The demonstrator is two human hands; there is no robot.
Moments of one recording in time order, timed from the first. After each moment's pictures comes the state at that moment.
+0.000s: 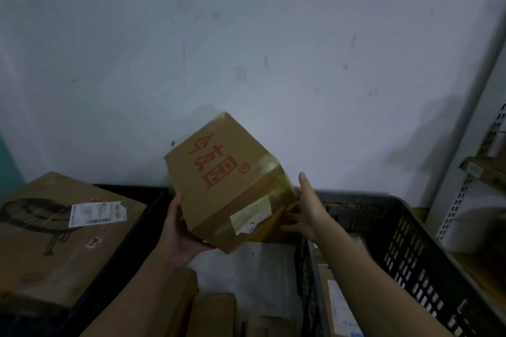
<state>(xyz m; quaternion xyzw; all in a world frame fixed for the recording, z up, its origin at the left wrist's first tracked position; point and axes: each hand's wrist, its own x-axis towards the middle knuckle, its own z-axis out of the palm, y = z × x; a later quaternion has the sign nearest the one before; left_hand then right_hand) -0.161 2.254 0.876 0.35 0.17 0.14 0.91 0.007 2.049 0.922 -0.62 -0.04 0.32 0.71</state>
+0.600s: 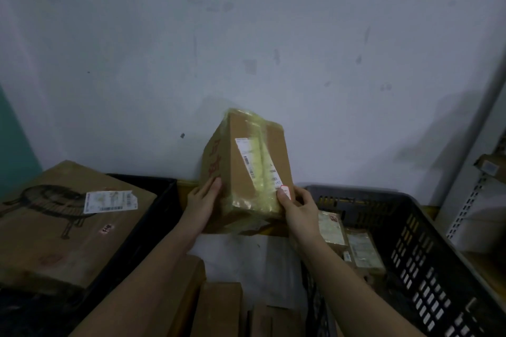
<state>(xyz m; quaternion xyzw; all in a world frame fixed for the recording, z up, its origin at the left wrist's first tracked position) -0.145 2.255 0.894 0.69 0.24 0.22 0.64 -0.030 2.069 0.886 -0.63 -0.10 0.11 0.76</state>
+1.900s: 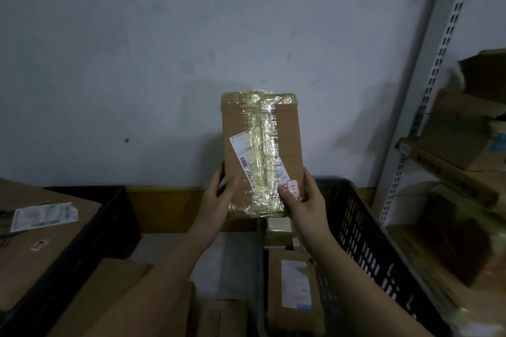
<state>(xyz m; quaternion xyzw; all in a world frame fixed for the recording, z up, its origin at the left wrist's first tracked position) -0.081 2.087 0.925 0.68 0.08 0.27 0.67 0.001 1.920 0.910 -0.64 -0.23 0.00 0.74</state>
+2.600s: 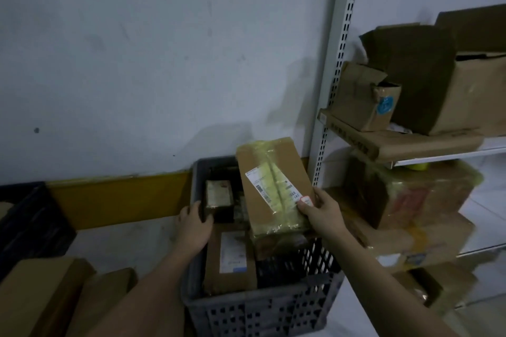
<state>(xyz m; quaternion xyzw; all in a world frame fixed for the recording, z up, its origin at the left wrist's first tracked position) -0.046 1.991 0.819 0.89 0.28 0.08 0.36 0.019 1.722 0.868 -0.79 0.00 0.03 0.61</state>
